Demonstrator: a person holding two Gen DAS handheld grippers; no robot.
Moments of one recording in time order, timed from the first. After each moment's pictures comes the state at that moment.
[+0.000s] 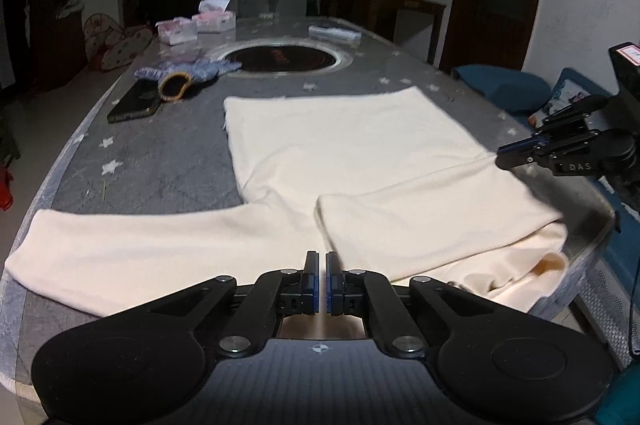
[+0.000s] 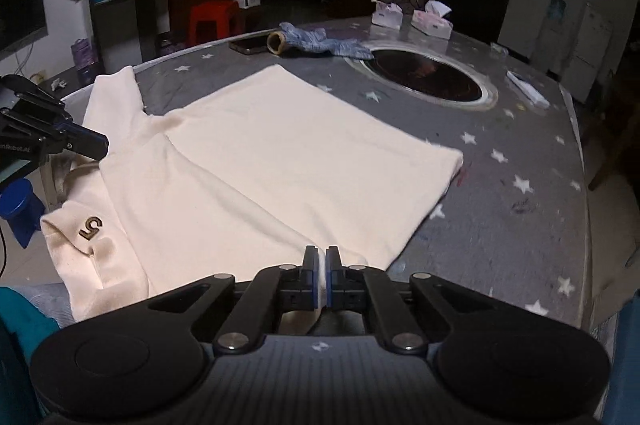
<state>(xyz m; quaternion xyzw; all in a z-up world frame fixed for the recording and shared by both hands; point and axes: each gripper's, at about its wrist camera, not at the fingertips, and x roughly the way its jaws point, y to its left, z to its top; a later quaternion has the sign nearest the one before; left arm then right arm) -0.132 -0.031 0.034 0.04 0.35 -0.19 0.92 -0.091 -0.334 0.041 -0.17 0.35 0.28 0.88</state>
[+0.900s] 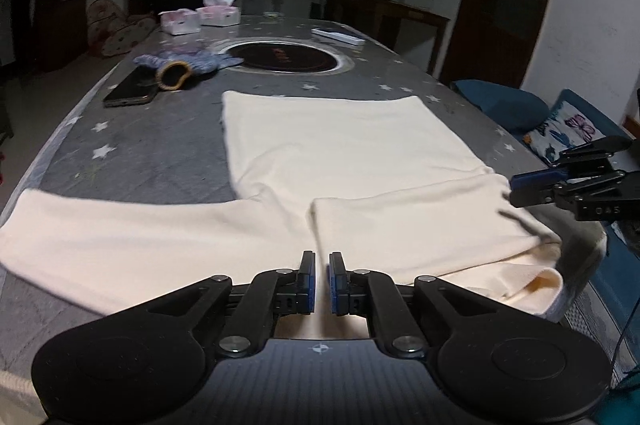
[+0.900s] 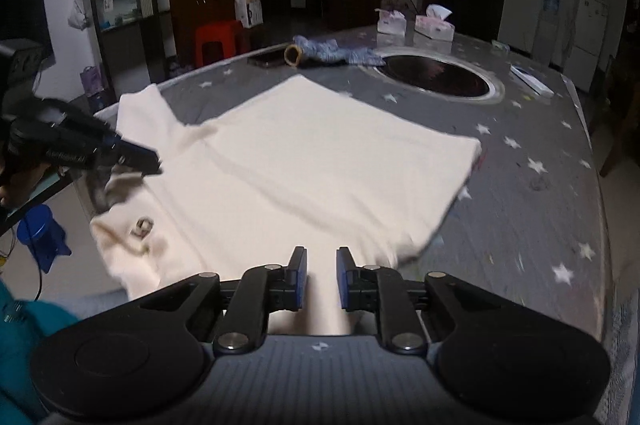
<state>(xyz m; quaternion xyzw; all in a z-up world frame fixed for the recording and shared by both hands) -0.132 -0.024 0.030 -0.01 0.35 -0.18 0.92 -0.118 -0.331 0.045 -0.11 0.34 0.30 0.89</state>
